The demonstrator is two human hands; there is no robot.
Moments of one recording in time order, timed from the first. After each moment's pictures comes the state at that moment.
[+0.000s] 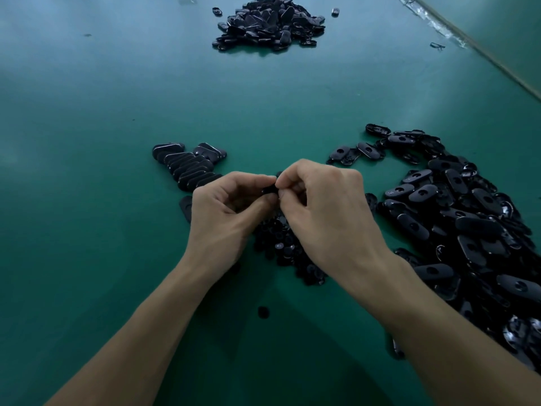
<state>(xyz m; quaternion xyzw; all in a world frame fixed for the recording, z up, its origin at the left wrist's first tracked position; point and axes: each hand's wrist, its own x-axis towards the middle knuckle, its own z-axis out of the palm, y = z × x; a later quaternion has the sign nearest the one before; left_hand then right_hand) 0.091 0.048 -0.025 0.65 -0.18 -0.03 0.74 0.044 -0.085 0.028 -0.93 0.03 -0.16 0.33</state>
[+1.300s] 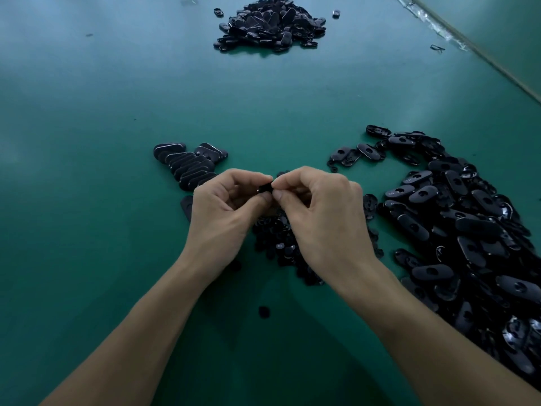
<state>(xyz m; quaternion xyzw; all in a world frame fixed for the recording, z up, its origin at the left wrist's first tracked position) 0.093 0.048 -0.022 0.64 -0.14 -0.06 0.76 0.045 -0.079 0.016 -0.88 0.08 -0.19 0.42</state>
